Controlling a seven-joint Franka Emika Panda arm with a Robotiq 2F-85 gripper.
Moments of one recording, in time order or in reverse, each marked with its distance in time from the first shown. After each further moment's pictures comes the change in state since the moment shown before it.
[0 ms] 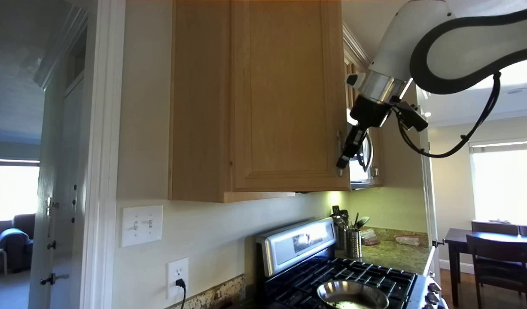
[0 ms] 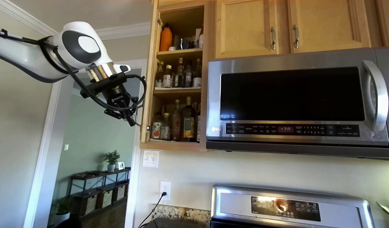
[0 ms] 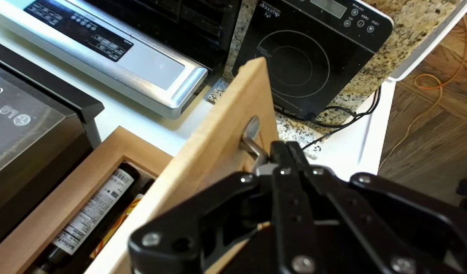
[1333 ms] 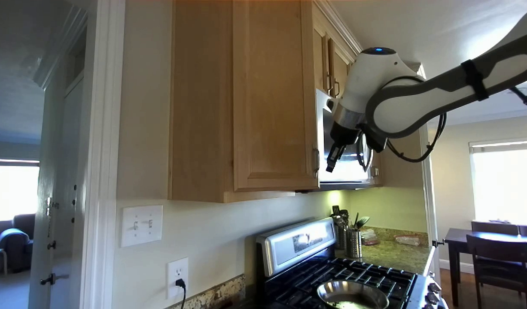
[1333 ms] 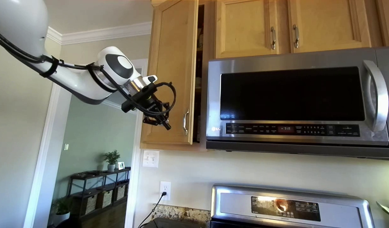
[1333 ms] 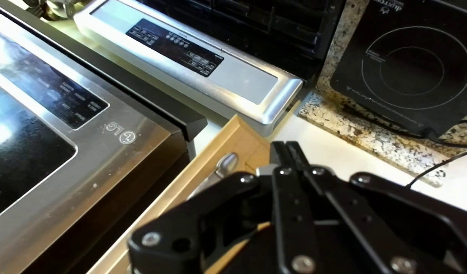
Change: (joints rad) arm -0.186 0.267 0.017 0.122 -0.277 0.187 0.182
